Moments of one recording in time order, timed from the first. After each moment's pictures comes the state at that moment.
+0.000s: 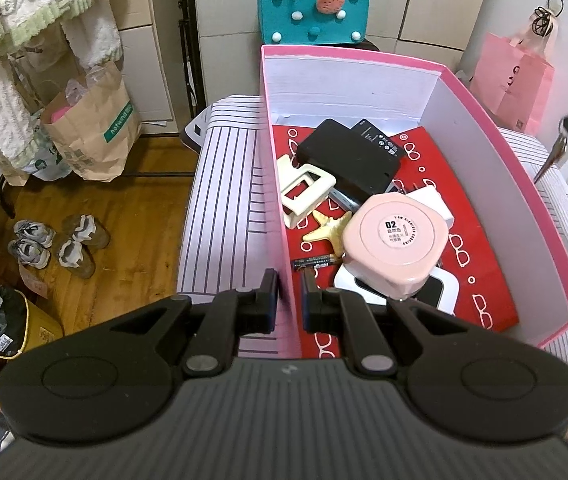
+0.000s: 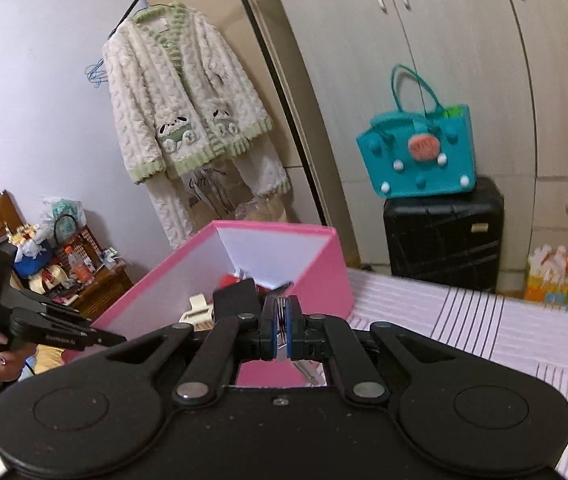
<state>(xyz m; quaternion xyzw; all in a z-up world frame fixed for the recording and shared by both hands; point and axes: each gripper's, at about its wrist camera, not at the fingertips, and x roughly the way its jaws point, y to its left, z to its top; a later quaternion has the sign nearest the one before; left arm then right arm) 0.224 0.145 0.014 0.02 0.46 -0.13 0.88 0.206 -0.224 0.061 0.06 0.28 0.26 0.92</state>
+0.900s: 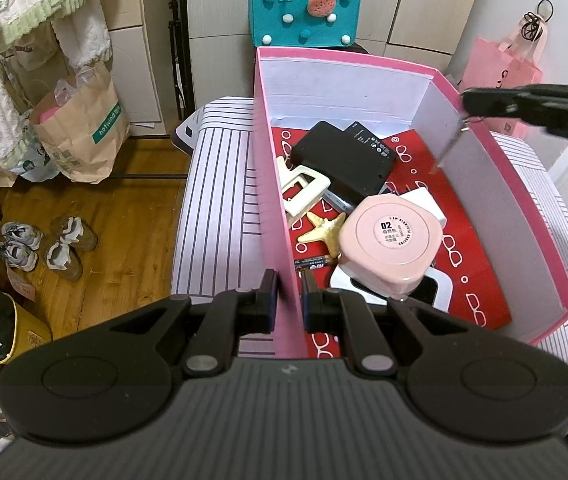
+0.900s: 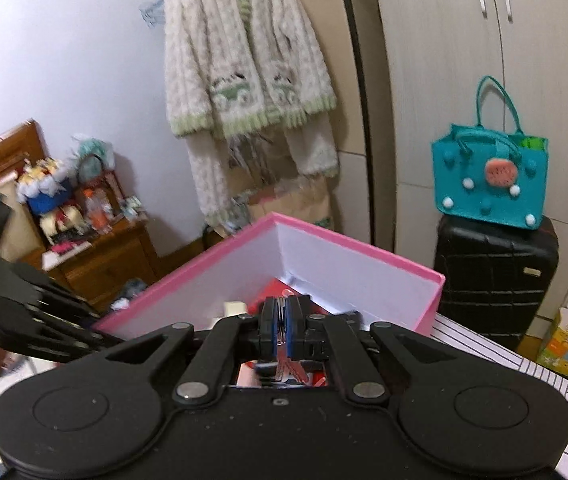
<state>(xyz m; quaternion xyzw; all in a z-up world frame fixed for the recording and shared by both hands) 0.224 0.153 0.012 0.01 0.46 -0.15 0.88 0.263 -0.131 0.044 -0.02 0.31 0.32 0.90</state>
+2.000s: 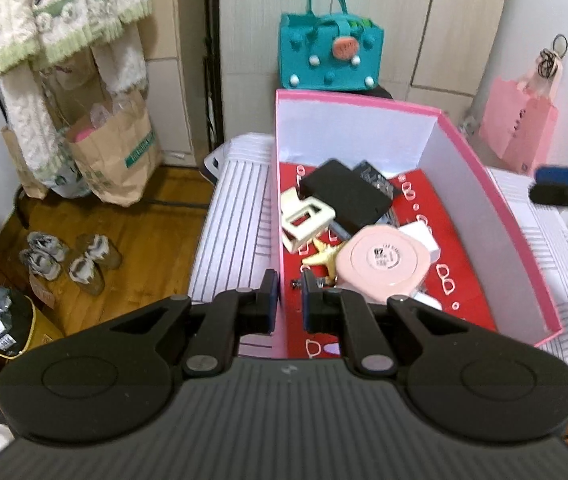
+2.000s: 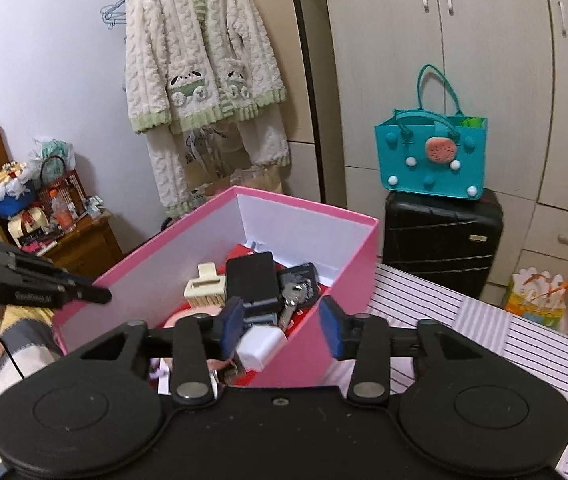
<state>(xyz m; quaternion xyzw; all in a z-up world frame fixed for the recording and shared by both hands) 0.185 0.144 0.039 0.00 0.39 -0.09 0.91 0.188 -0.169 0.059 -0.02 0.32 0.25 0.91</state>
